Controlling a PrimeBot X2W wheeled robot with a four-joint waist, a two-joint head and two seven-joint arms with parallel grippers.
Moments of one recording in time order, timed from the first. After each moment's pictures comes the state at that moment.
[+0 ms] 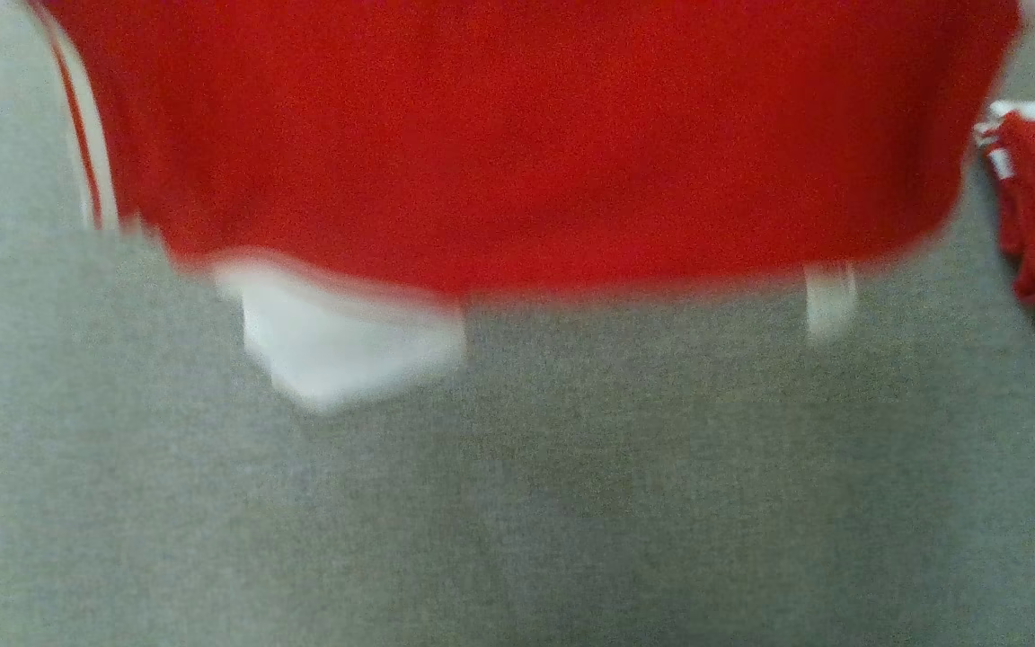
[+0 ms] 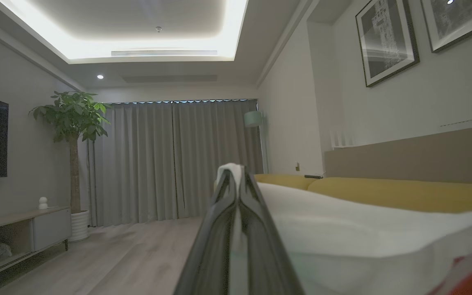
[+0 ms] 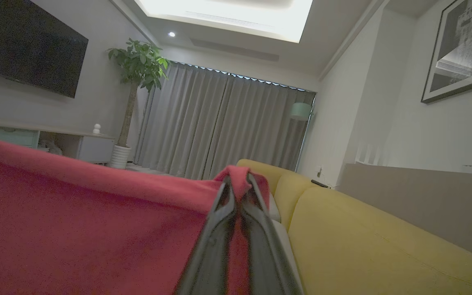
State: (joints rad) left arm -1.06 0.42 -0.23 0.14 -0.49 0.03 0.03; right arm -0.84 -0.21 0.04 -0.03 0.02 0.13 0.12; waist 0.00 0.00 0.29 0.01
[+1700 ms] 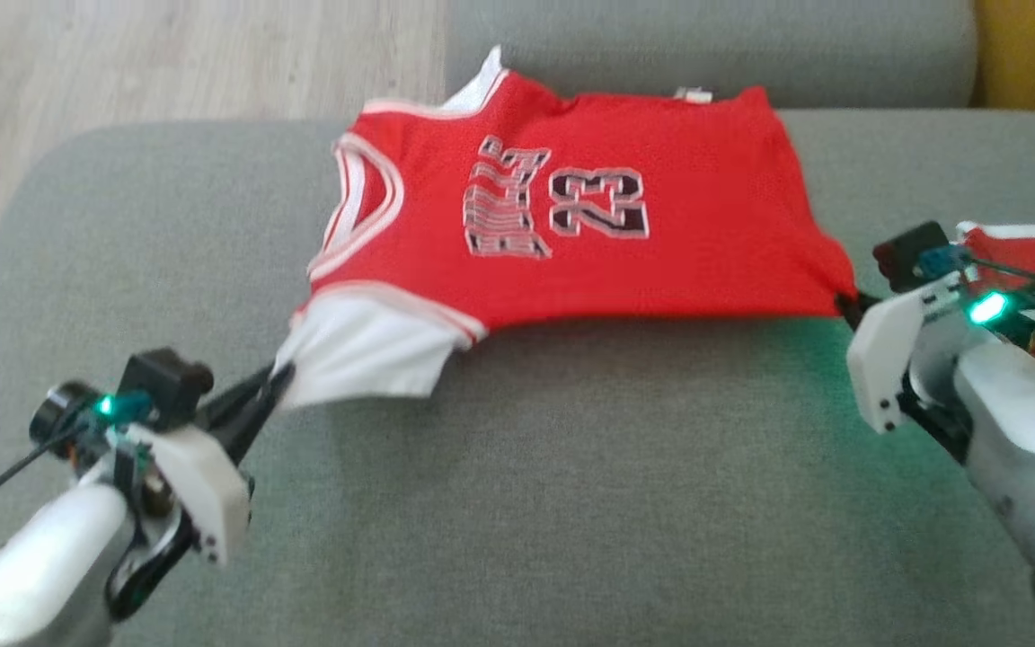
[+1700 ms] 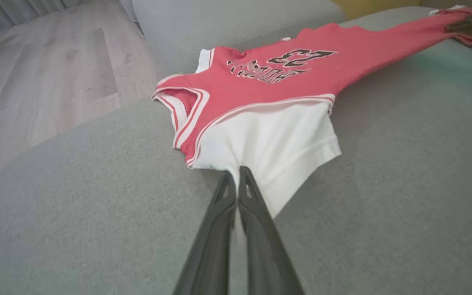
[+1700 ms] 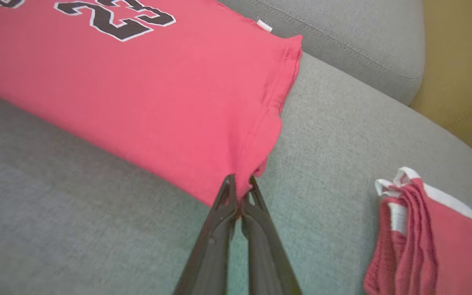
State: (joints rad) left arm -0.48 0.62 -0.81 0.35 -0.66 -0.13 0.08; right arm -0.76 -0.37 0.76 1.02 0.44 0.13 0.14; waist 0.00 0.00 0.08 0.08
